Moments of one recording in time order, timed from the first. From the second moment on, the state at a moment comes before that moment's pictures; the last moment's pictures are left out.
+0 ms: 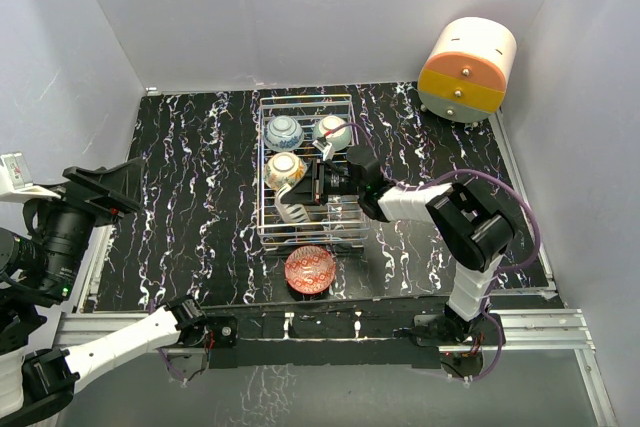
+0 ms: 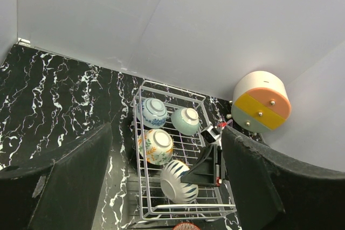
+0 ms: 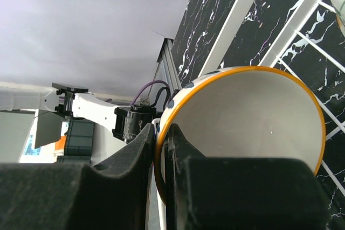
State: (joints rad) left arm -0.91 0.57 1.54 -0.89 -0.82 -0.40; right arm 0.64 1.81 0.92 0.75 -0.81 1.08
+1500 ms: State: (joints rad) left arm -0.91 0.59 1.54 -0.90 -0.83 -0.40; right arm 0.62 1.97 0.78 1.28 -0.78 1.51
